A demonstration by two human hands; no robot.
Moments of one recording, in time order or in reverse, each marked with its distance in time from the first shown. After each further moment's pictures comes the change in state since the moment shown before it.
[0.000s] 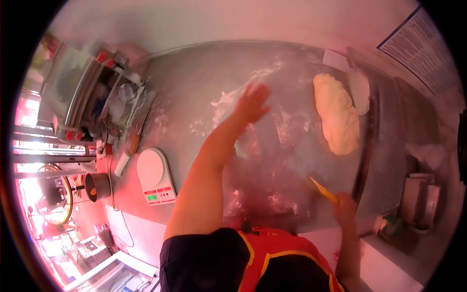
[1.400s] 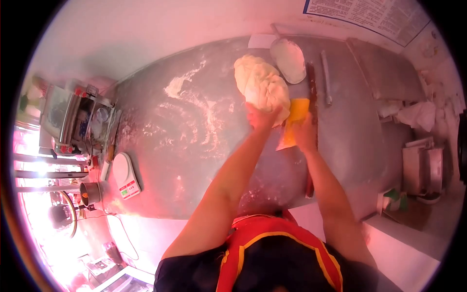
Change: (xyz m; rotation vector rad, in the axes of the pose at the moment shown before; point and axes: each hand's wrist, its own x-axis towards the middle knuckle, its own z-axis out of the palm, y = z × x) left_hand 0.078 0.356 -0.081 -1.098 0.039 -1.204; right_hand 0.111 0.104 -0.017 0.533 0.265 0.376
